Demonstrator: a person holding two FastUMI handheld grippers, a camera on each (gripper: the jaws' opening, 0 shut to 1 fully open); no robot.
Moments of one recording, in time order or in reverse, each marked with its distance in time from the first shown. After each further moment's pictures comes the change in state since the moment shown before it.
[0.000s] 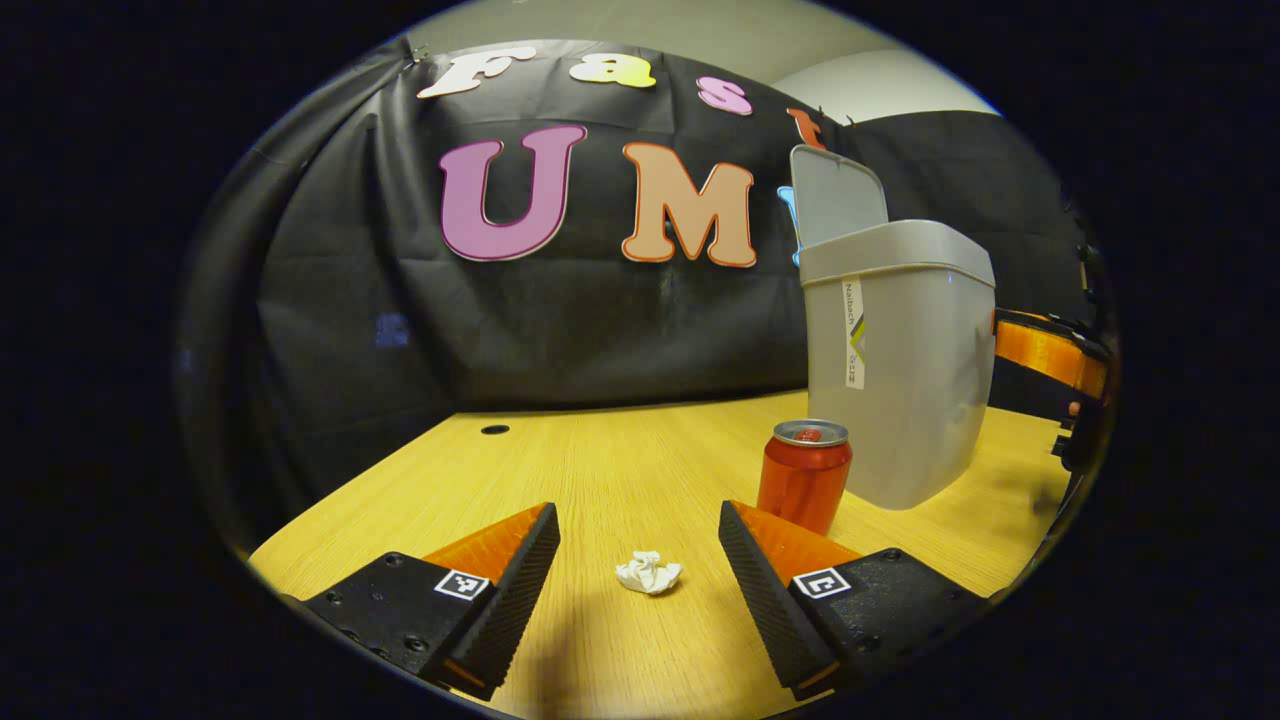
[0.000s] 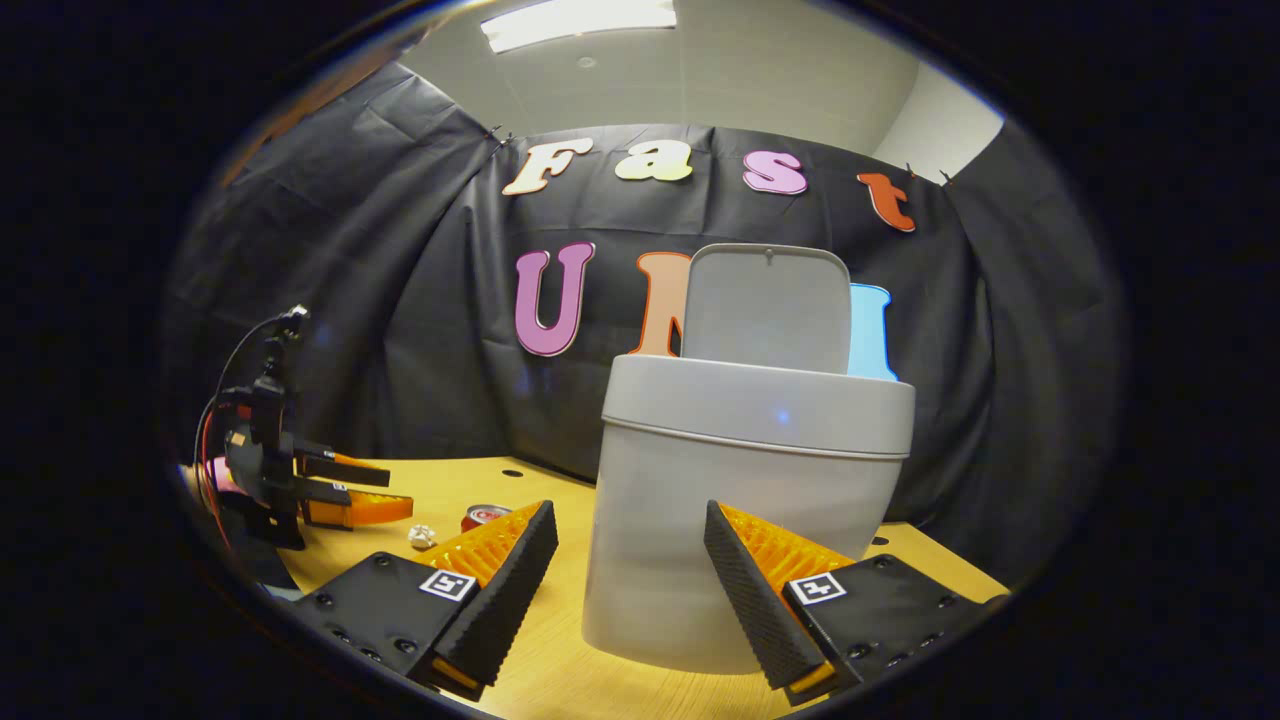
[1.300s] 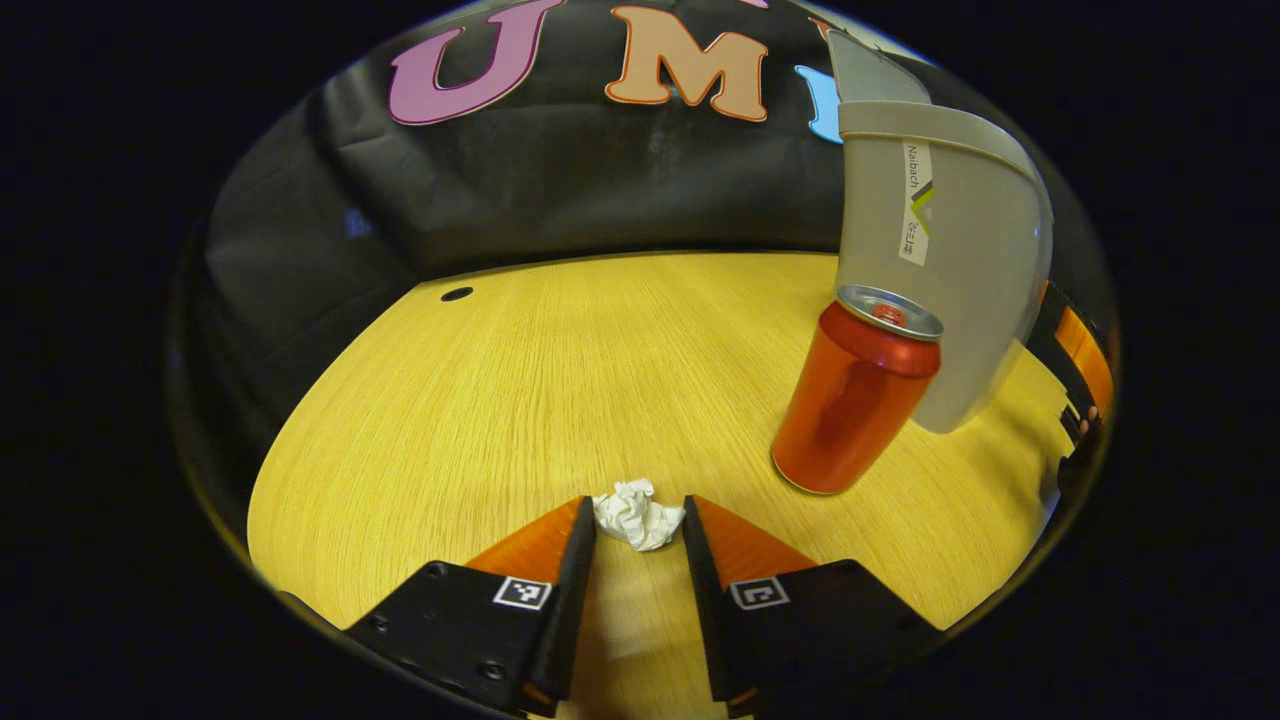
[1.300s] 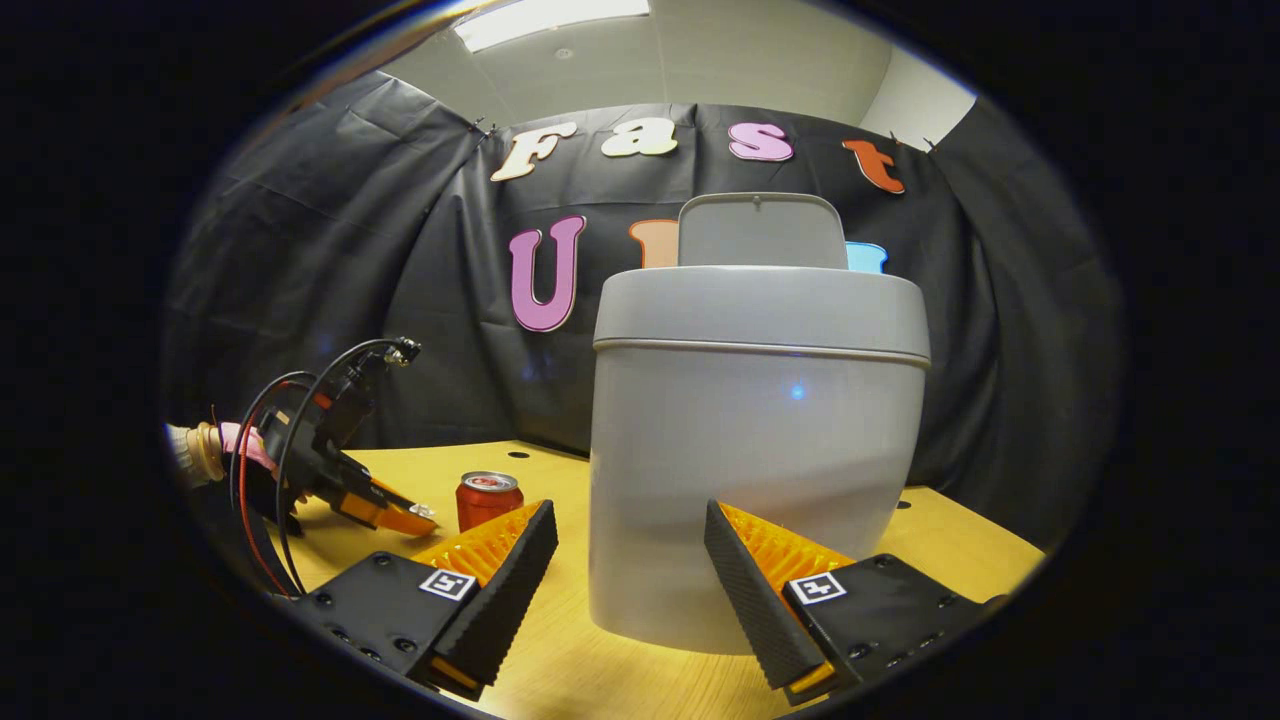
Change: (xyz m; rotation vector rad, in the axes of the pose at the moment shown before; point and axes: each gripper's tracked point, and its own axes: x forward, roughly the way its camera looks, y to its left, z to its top) left arm 0.028 -0.007 -0.075 -0.016 0.462 -0.048; right arm 0.006 -0.006 -0.046 0.099 0.048 -0.003
